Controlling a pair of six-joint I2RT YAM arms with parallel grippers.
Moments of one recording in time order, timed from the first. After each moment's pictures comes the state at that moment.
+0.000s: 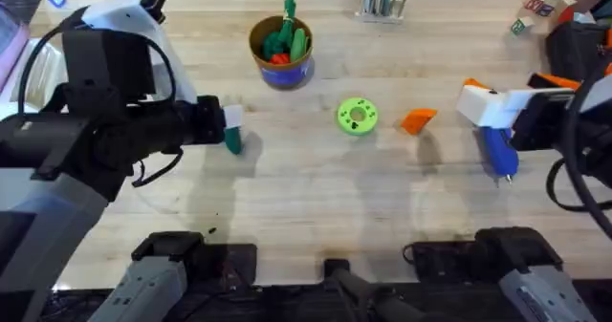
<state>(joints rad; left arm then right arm) -0.01 0.89 0.65 -0.70 0.30 -0.13 0.00 0.48 0.68 -0.72 -0.03 0.02</state>
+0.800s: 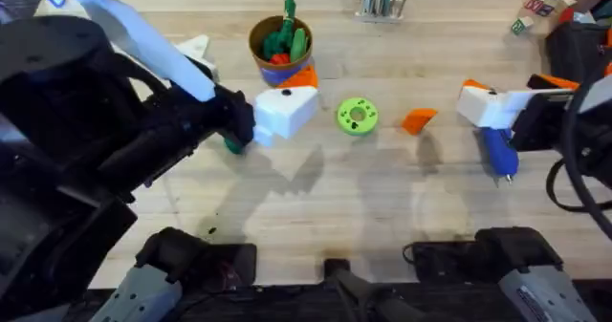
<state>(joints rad) -0.38 0.59 0.66 -0.38 0.28 -0.11 0.00 0.48 0.68 -0.73 -0.03 0.02</state>
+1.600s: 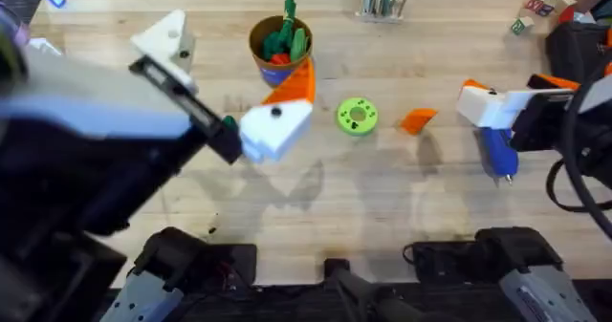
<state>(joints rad) -0.41 0.39 0.56 -0.20 0.28 0.00 0.00 0.48 0.68 -0.73 -0.03 0.02</state>
